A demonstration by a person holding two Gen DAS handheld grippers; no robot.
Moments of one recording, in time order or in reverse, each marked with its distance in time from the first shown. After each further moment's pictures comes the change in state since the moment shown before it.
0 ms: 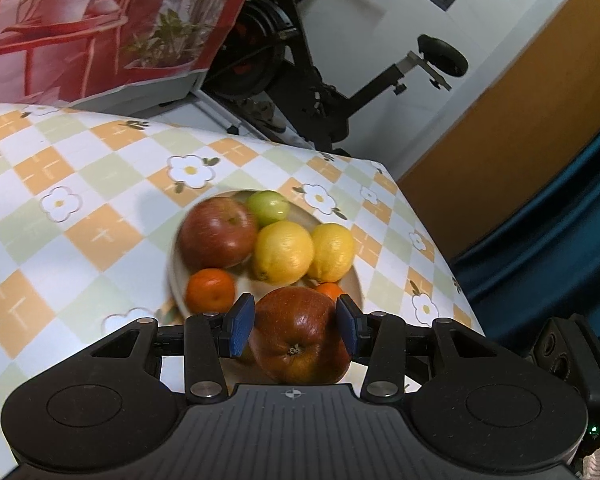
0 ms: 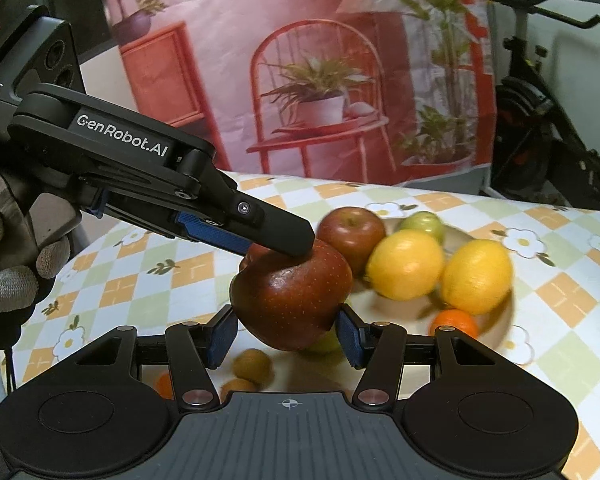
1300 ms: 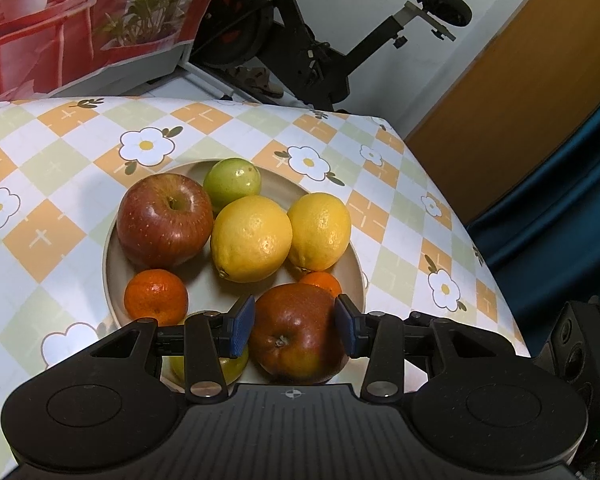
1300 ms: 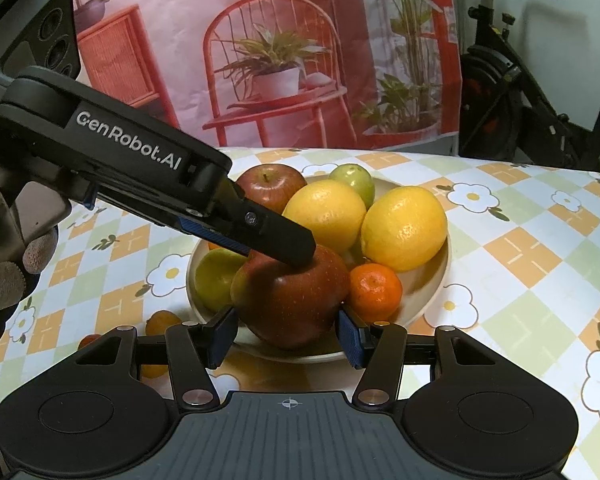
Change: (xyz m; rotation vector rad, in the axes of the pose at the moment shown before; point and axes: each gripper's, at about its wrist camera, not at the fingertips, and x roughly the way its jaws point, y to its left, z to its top) left arm 0.059 -0.021 0.005 0.063 0.107 0.046; right arm 0.012 -0.046 -0.016 0.049 0.071 -0.071
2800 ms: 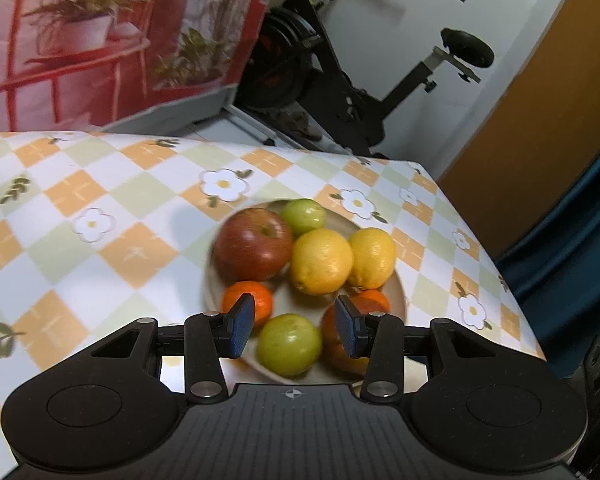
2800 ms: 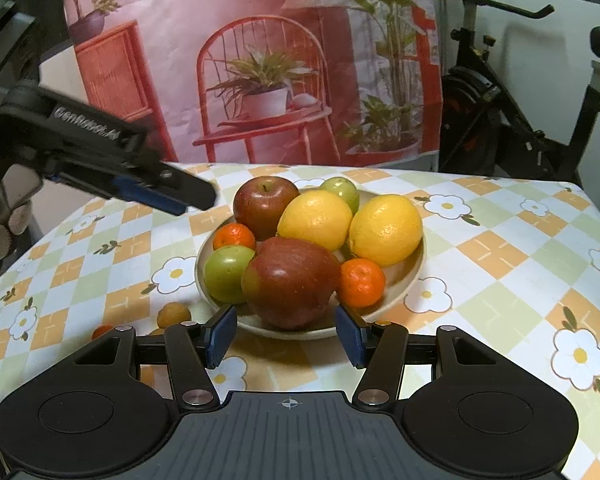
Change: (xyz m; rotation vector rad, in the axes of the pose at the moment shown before) left arm -0.061 0.020 -0.018 -0.024 -0.144 0.129; right arm -0.035 0.013 -0.017 -0.003 -0.071 -0.063
